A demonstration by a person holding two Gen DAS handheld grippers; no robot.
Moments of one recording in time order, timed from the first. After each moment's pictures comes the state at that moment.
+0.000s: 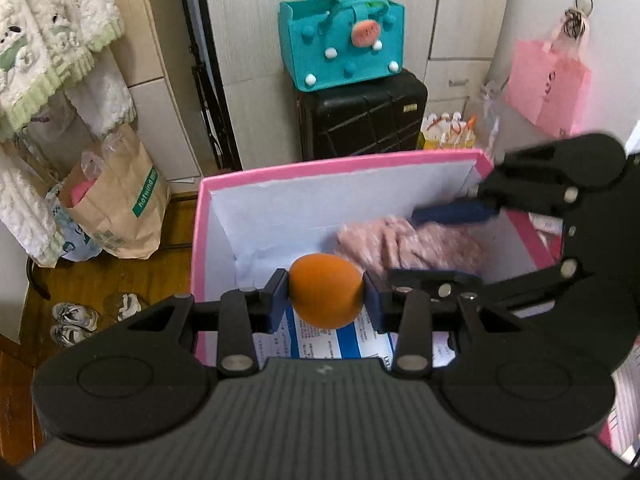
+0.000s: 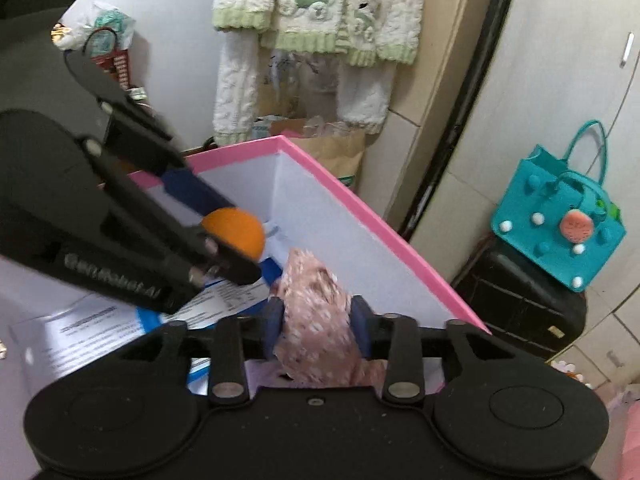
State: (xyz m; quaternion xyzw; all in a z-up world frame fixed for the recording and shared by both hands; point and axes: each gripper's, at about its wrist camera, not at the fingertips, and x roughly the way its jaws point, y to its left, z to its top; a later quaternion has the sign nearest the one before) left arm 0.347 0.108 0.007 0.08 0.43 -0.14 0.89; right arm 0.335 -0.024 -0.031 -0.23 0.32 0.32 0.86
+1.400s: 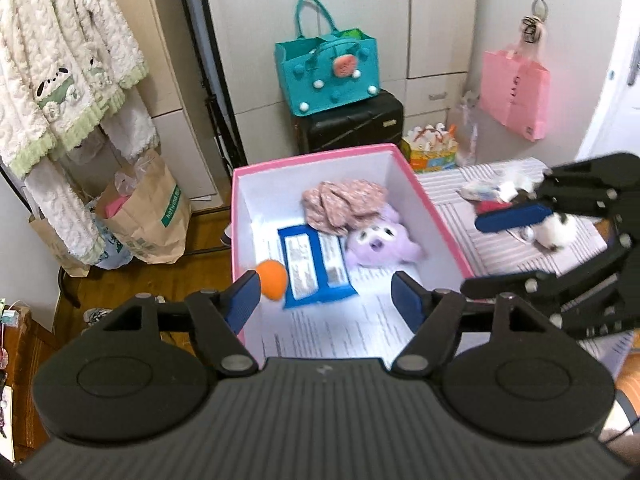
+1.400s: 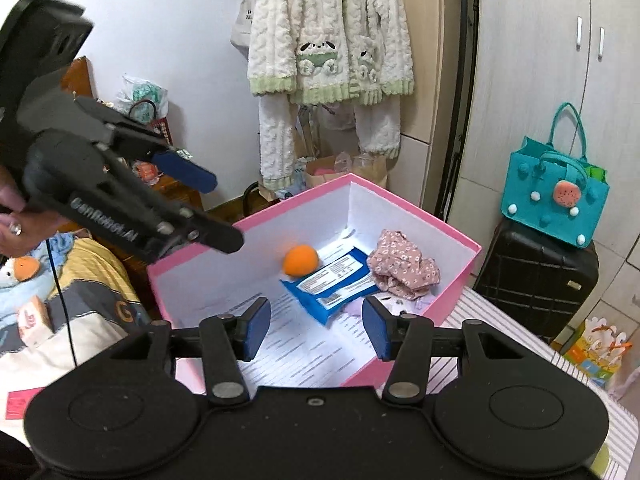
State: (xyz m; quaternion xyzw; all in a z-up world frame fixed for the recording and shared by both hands) left arm 0.193 0.112 0.096 0.10 0.39 -0.14 0.91; right arm 0.182 -0.082 0.042 -0.11 0.31 0.36 0.87
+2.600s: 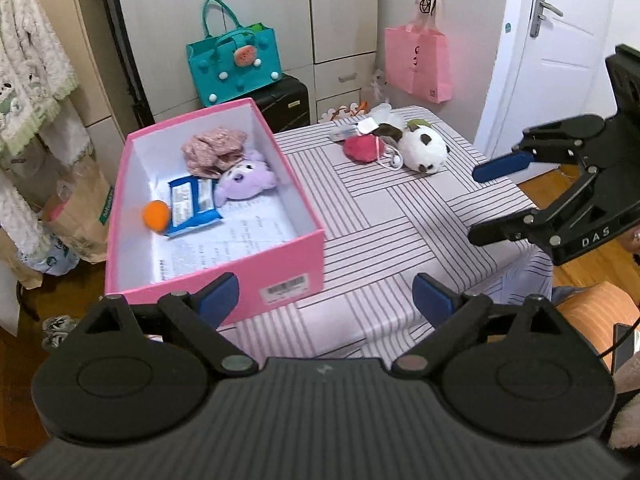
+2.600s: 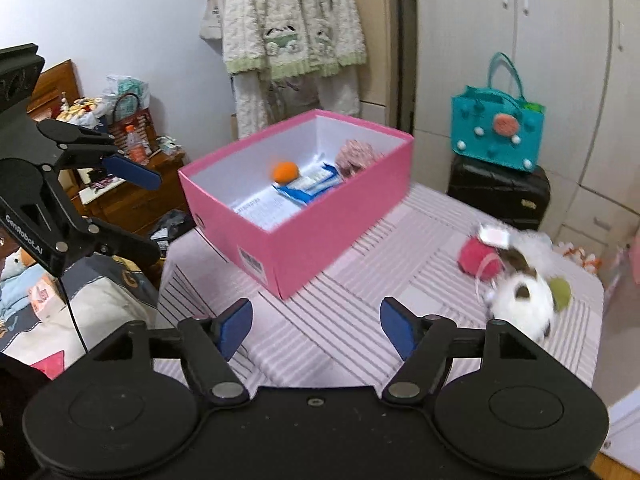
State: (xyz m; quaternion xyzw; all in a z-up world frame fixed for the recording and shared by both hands) left arm 0.052 0.049 0.064 0.12 0.37 -0.24 0.89; right arm 0.053 -0.190 0.012 -0.08 0.34 0.30 0.89
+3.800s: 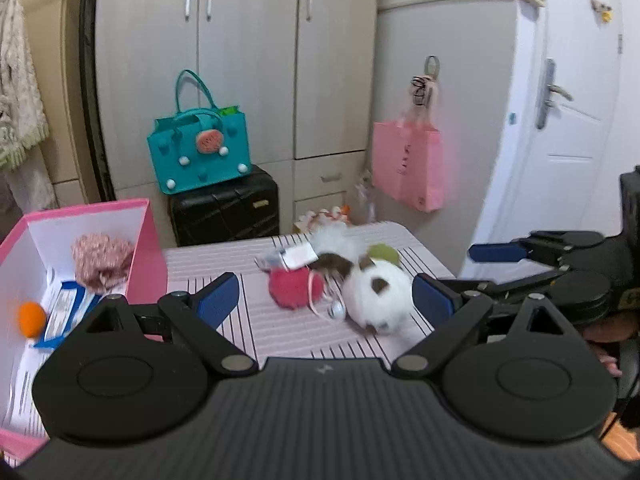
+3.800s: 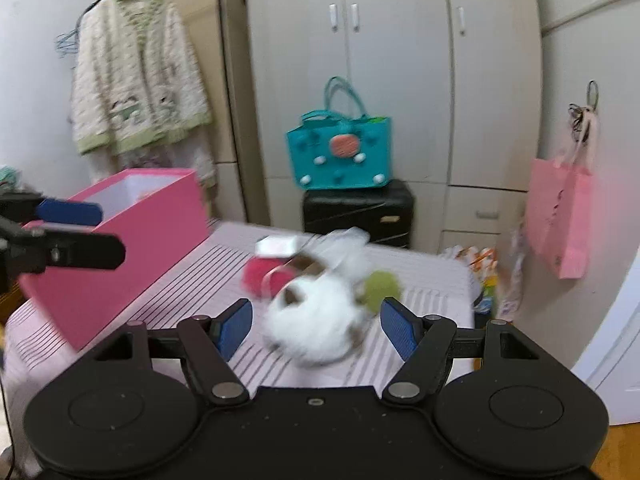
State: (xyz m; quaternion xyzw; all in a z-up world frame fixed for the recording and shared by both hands) left arm 0.140 -0.109 0.020 0.04 0.24 -0.23 0.94; right arm 0.135 -0.335 -0.047 0.00 0.25 0.13 0.96
